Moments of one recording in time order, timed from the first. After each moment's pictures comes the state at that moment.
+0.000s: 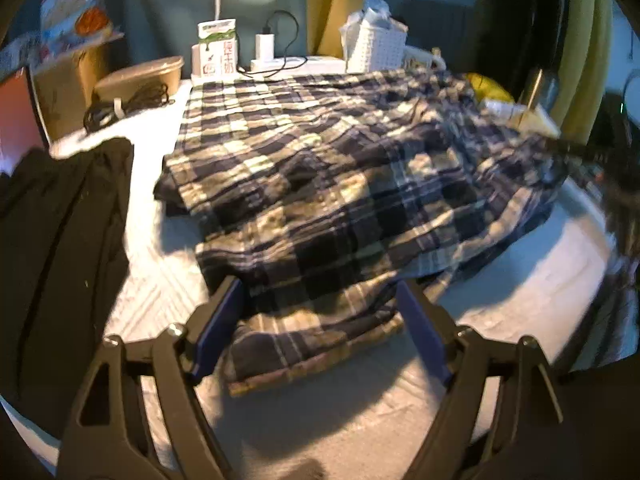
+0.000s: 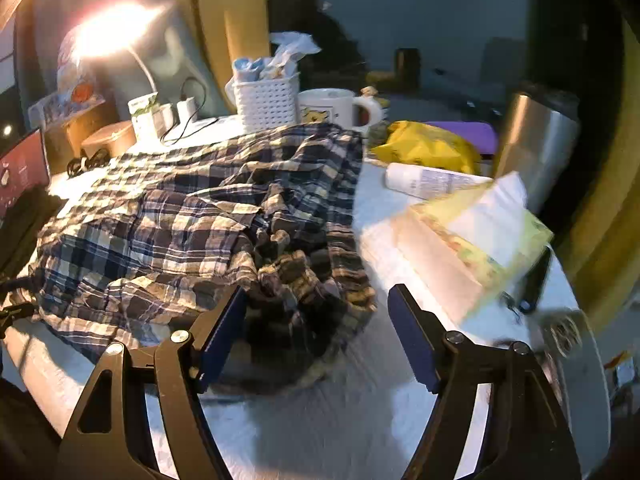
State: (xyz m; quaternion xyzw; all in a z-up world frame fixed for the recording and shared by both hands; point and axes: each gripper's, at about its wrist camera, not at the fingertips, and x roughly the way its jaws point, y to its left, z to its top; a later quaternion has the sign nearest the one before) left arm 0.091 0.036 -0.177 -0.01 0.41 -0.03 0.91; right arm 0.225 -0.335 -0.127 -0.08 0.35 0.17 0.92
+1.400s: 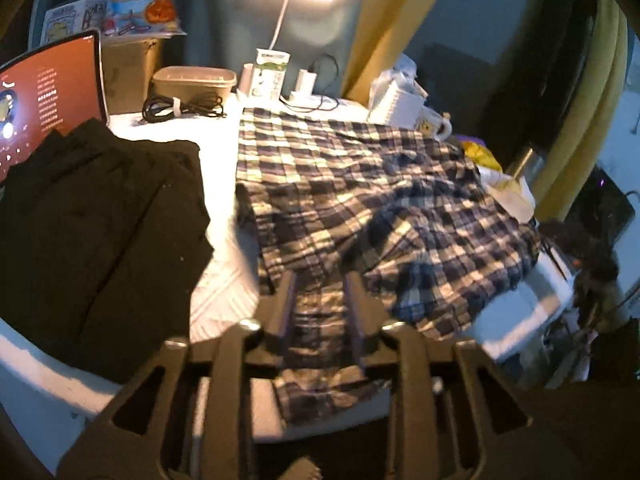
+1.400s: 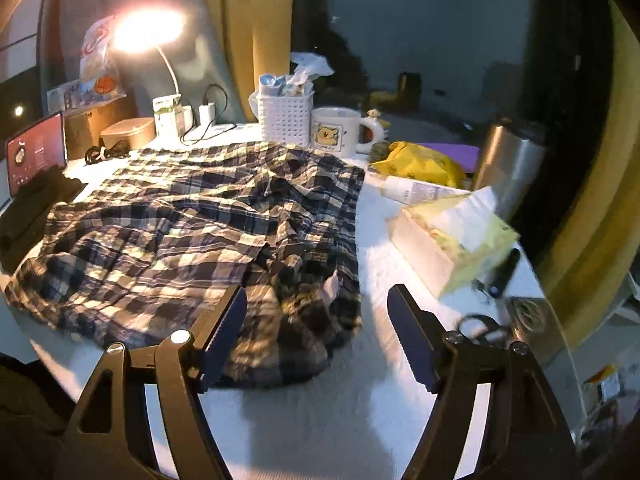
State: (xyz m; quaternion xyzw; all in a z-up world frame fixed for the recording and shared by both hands) left arm 0.035 0.093 -0.120 -0.14 0.37 -0.03 0.92; right arm 0.171 -0.341 -0.115 -0.10 0.33 0.17 0.92
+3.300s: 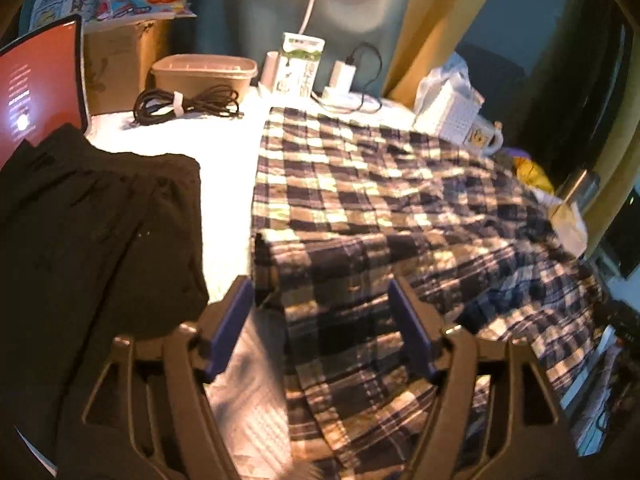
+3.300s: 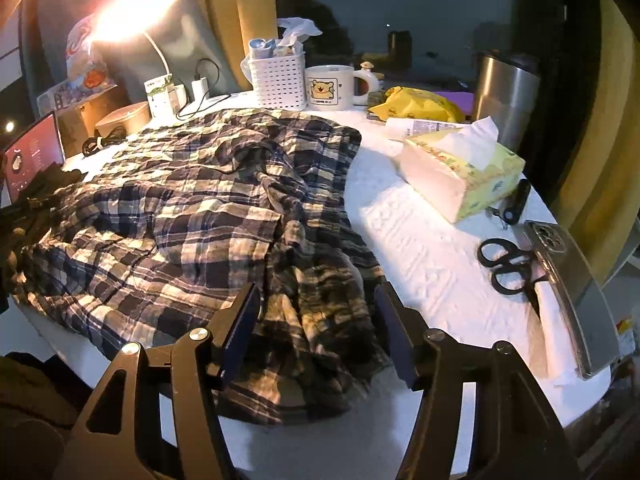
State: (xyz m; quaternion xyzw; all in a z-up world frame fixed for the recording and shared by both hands) left arm 0.135 0.126 -0.153 -0.13 0.39 0.02 0.91; right arm 0.148 -0.347 -0.135 -0.06 0.37 0.15 0.91
